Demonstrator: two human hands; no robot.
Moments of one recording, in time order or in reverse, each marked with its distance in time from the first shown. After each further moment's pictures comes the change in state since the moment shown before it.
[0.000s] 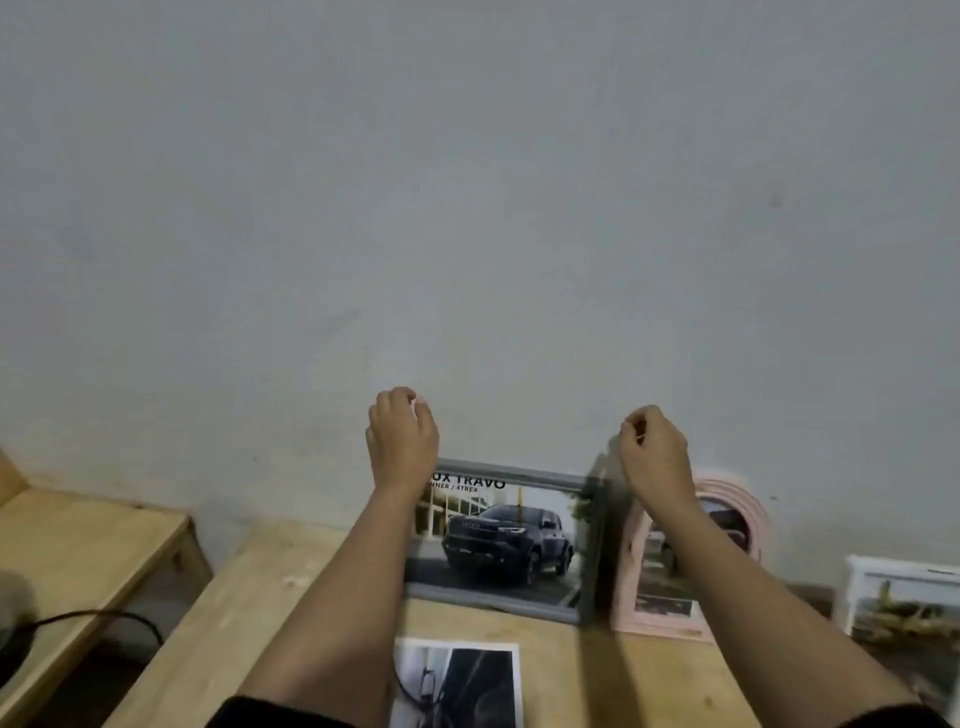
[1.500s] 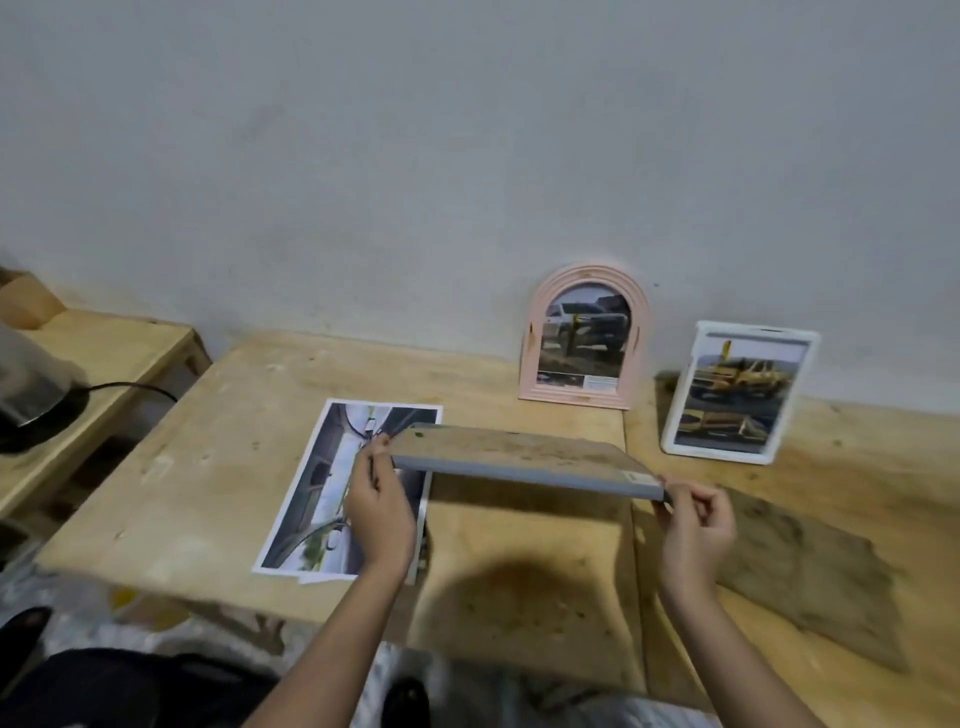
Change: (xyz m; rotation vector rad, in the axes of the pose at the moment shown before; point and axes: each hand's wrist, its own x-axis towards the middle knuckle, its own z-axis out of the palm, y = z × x) left_hand -0.366 0.044 -0.010 -0.394 0.163 -0.492; right_hand -0.271 0.192 -0.147 0.676 0.315 0.506
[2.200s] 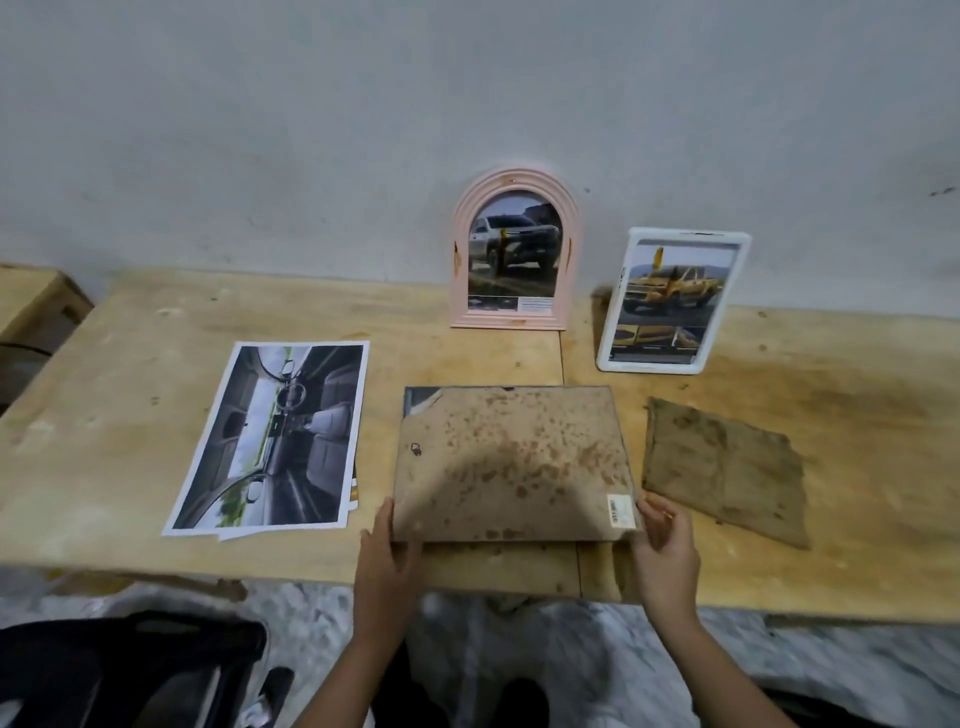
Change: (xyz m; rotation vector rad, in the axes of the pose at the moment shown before) left_hand -0.099 -0.134 -0.002 0.501 -0.567 -0.074; right_hand -0.007 0.076 -0.110 -0.469 -0.170 0.222
